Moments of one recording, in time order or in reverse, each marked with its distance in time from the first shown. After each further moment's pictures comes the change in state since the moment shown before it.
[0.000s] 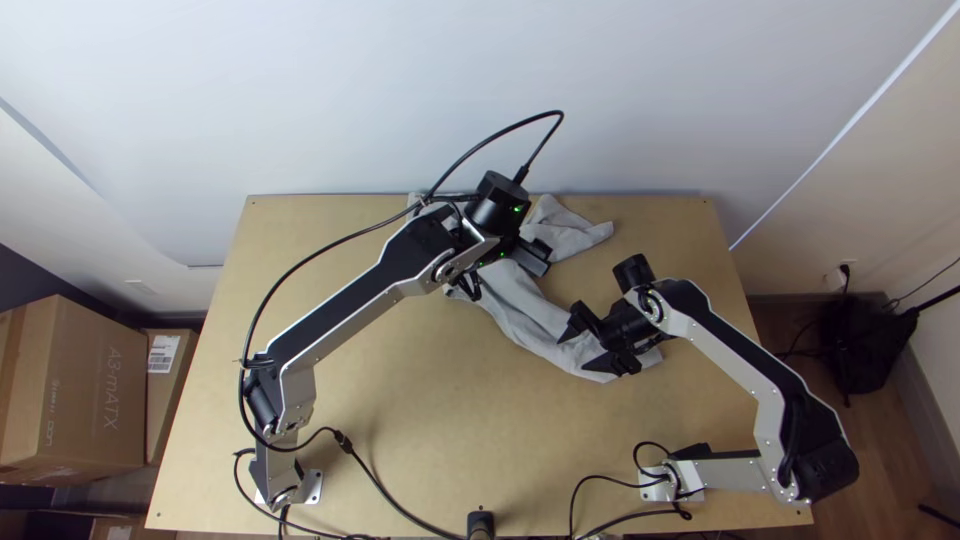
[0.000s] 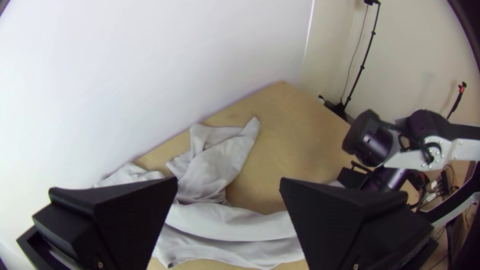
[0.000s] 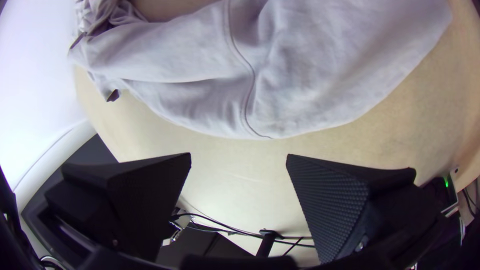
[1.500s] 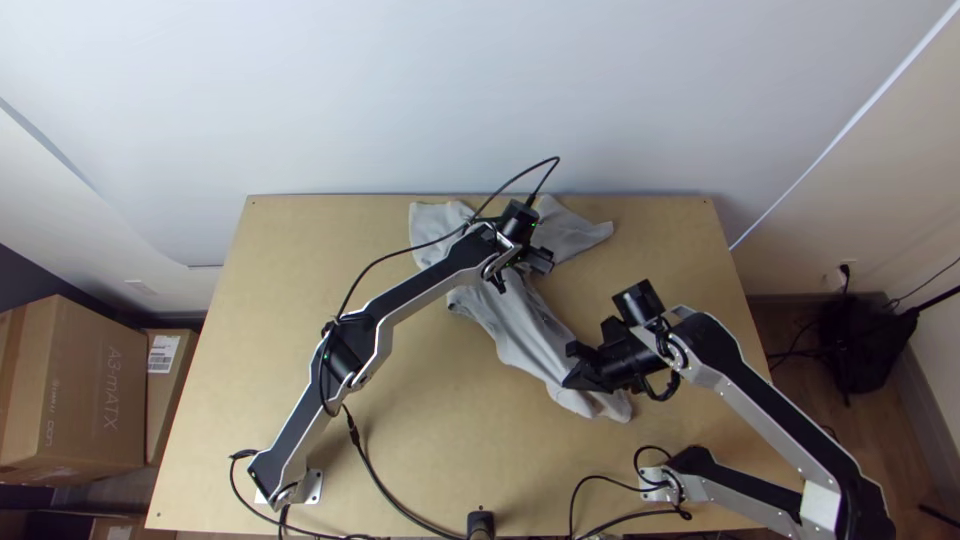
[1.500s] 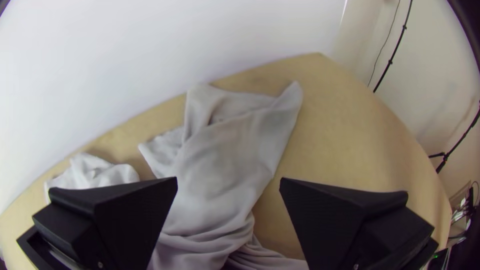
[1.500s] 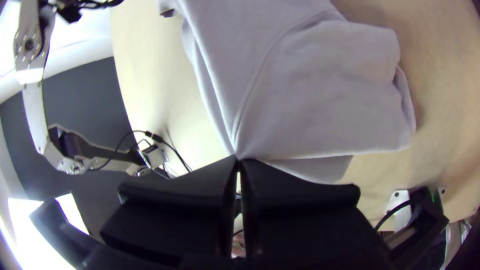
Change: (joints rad) left arm 0.090 0.409 -0.002 0.349 0.060 -0.020; right arm 0.209 -0.313 -0.032 -0.119 -0.043 -0.173
